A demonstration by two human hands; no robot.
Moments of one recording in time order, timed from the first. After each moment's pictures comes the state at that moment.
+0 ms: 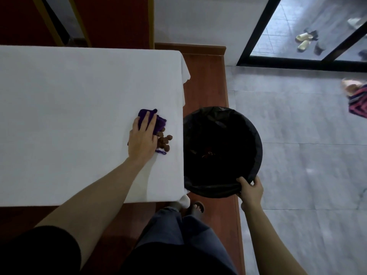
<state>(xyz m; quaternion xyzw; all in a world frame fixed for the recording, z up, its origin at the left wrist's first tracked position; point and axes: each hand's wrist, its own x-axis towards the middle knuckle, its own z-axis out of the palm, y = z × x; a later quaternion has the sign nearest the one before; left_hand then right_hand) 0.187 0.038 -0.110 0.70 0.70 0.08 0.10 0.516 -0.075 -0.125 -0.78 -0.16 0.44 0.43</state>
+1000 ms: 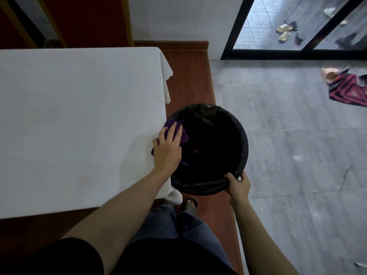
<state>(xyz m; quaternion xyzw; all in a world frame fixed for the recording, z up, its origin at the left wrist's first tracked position) 0.308 0.004 -0.105 0.75 0.65 0.05 0.12 0.522 -0.091 -0.124 -0.76 -0.13 0.45 0.45</state>
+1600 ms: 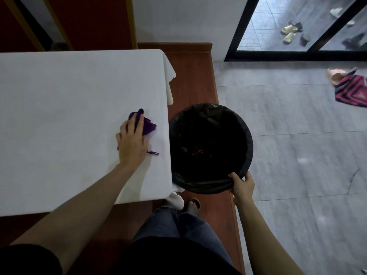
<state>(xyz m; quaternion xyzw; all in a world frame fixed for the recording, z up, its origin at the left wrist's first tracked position) 0.215 0.024 -0.094 0.69 0.71 0.13 0.06 0.532 -0.085 -0.119 -0.76 -0.11 0.45 0.45</state>
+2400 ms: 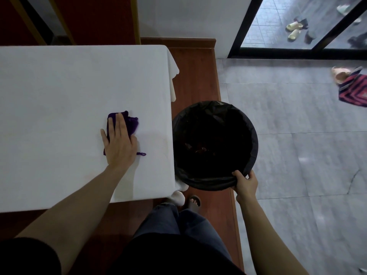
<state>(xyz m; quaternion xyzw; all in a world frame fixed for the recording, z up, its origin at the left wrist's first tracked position) 0.171 0.016 -0.119 0.63 0.77 0.09 0.07 0.530 -0.077 -0.120 -0.77 -0.10 0.45 0.45</state>
